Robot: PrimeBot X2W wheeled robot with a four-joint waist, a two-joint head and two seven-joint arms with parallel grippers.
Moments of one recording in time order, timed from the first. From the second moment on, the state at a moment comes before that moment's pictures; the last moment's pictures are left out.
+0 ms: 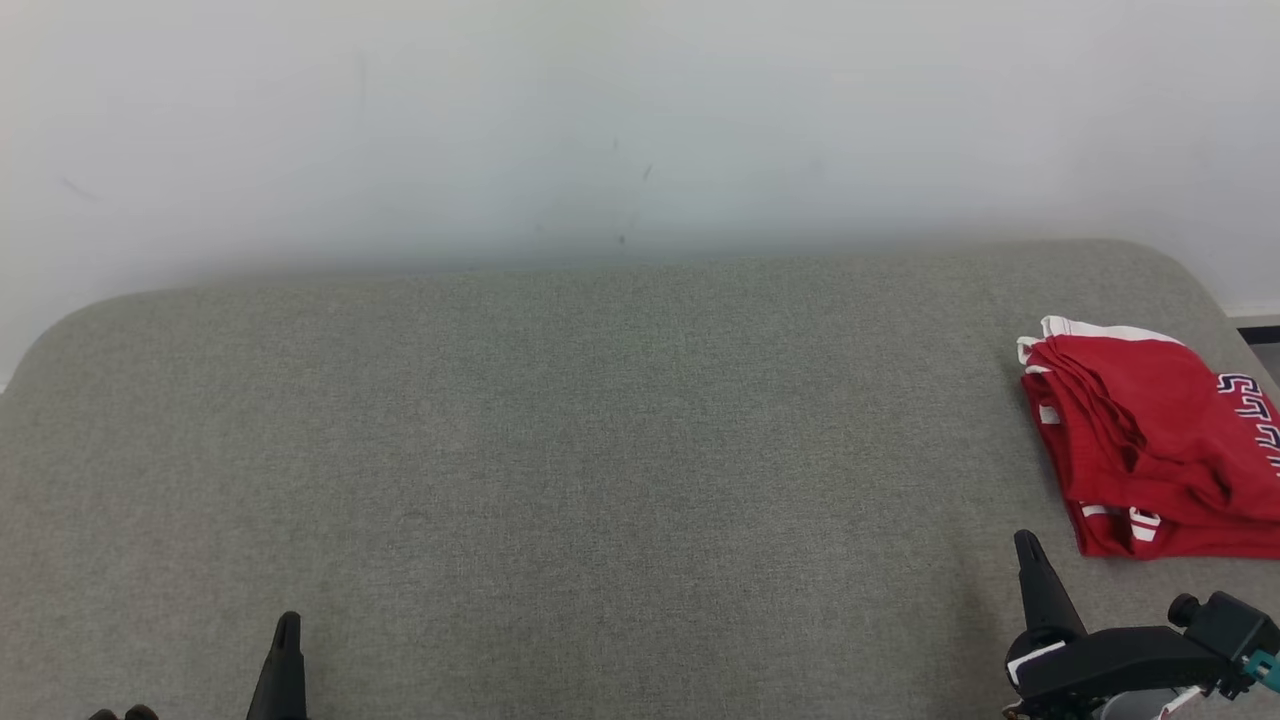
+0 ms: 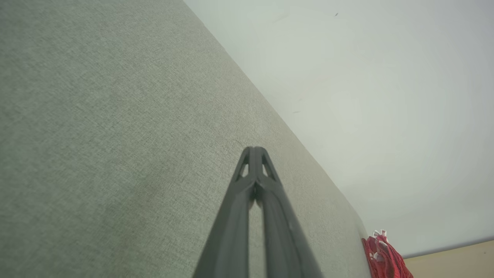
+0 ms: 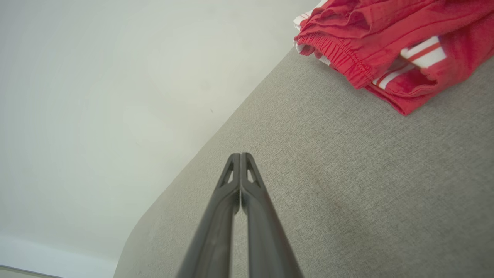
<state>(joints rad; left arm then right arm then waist) -0.01 0.04 0.10 0.27 -0.90 -0.11 -0.07 -0.11 -0.10 0.00 0.35 0.93 0.13 -0.04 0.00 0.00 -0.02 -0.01</state>
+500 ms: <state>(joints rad) -0.03 0.04 0.10 0.26 -1.06 -0.12 -0.03 -0.11 -0.09 -0.03 0.33 1.08 0.13 -0.01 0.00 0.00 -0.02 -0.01</state>
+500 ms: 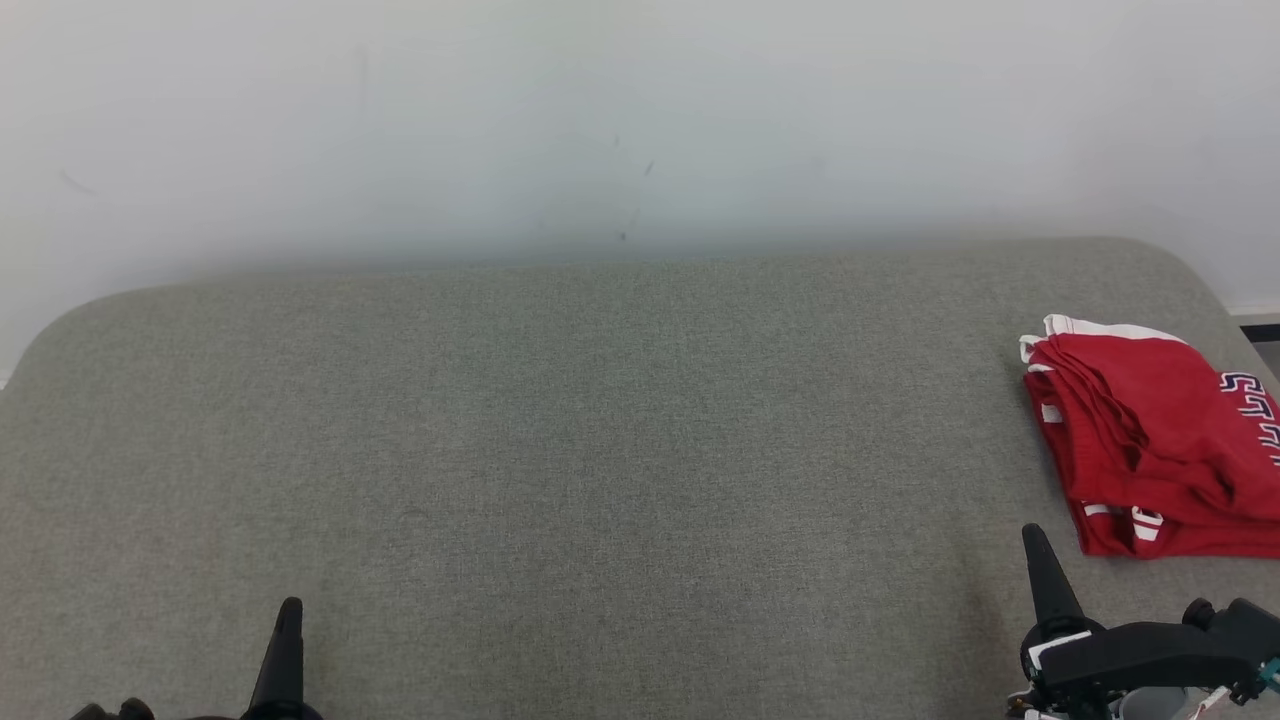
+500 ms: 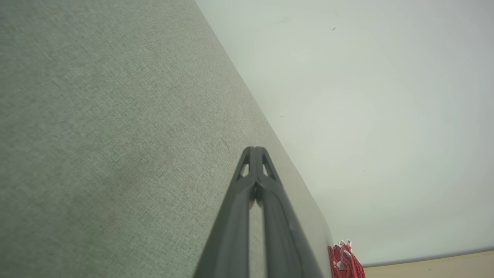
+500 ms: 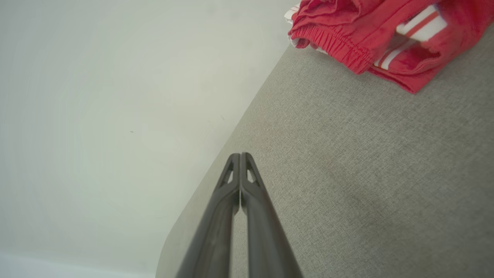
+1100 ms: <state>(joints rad) -0.06 0.04 0.11 0.26 -1.25 -0.12 0.02 -0.11 -0.08 -0.06 0.30 1.26 0.13 0.04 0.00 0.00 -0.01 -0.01</state>
